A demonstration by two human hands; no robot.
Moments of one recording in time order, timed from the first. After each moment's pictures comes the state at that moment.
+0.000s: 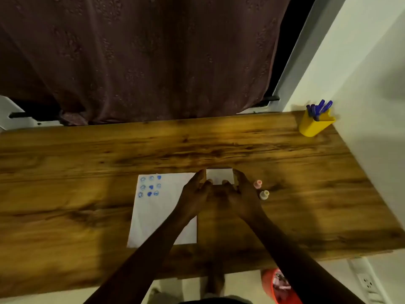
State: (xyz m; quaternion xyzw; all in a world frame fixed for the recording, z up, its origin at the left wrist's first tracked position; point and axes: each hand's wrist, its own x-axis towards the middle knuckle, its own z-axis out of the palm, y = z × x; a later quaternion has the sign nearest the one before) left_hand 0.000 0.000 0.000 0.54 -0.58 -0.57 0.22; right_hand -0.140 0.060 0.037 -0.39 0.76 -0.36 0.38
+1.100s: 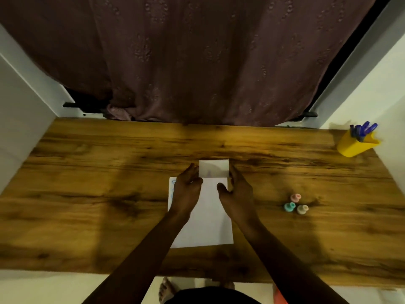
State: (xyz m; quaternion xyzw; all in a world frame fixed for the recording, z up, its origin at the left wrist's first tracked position) left_hand 0.116 -0.024 0.037 0.59 -0.48 -0.52 0.38; right_hand -0.015 0.020 0.049 -0.48 0.74 -0.36 0.29
